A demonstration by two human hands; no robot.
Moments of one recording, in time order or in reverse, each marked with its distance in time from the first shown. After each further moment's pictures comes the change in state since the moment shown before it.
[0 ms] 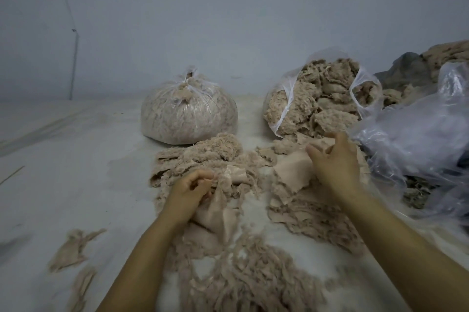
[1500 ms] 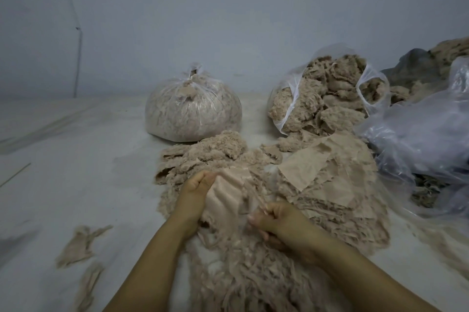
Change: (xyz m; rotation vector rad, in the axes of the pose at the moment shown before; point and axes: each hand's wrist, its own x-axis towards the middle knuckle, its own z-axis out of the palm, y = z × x) left_hand -0.006 -0.006 0.011 -0.170 0.026 -0.059; right_hand -0.095 0.004 0.043 0.532 -0.989 0.100
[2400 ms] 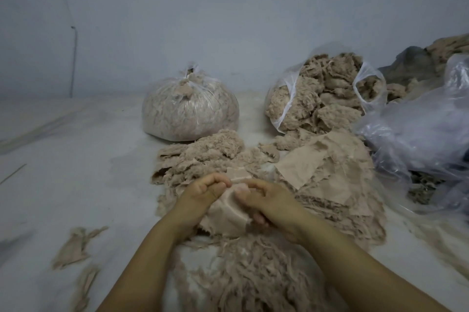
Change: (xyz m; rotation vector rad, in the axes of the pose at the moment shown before) left_hand 0.001 -0.002 -0.008 0.022 -0.339 0.020; right_hand 0.017 -0.024 0.006 -0.002 0.094 -0.043
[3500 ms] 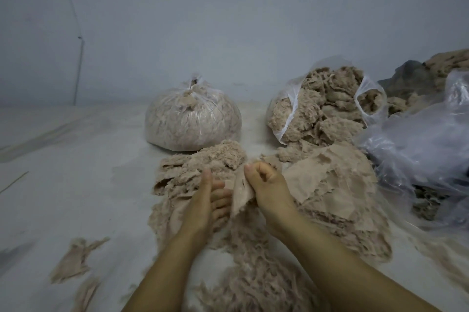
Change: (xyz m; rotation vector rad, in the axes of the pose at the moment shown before) left_hand 0.009 0.009 0.023 -0.230 0.313 -0.216; right_hand 0.035 -0.018 0.017 0.090 0.368 -0.306
